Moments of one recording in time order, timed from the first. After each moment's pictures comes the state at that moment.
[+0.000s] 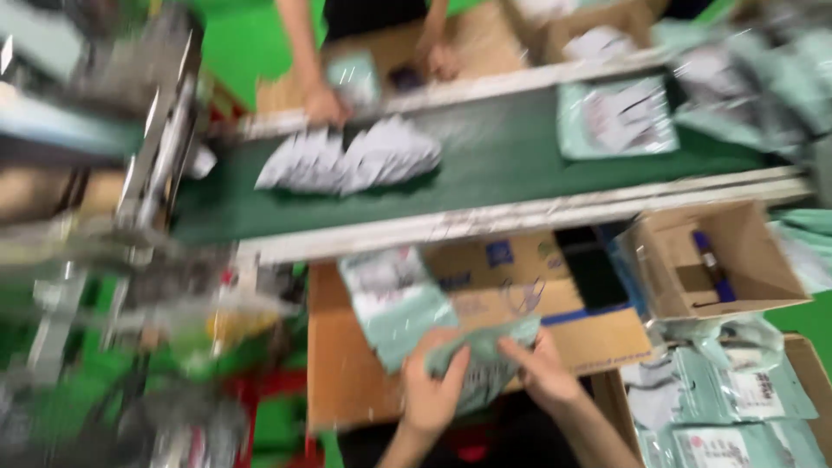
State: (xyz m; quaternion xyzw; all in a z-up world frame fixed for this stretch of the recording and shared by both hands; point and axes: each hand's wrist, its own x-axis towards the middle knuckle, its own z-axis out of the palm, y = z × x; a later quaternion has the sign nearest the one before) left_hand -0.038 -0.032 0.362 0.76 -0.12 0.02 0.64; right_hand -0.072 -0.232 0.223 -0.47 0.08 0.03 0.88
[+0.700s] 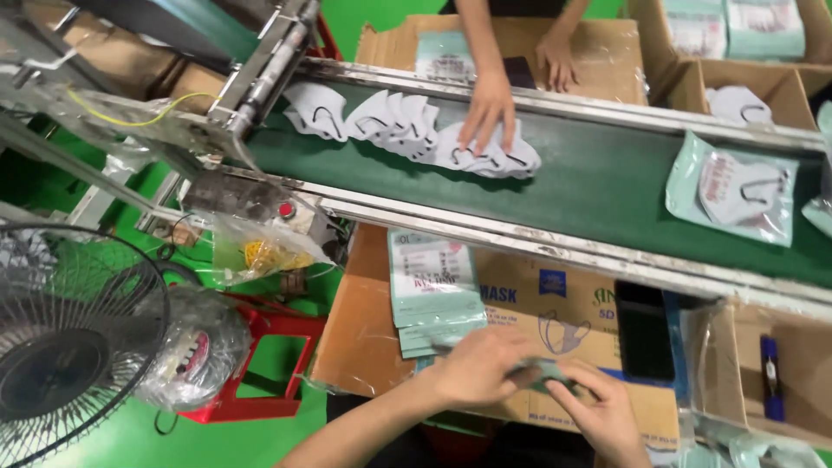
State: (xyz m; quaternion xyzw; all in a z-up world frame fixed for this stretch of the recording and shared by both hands) left_hand 0.010 -0.042 0.345 0.80 -0.41 -0.08 0.43; right_hand -0.052 -0.278 0.290 -0.85 -0.05 0.02 0.53
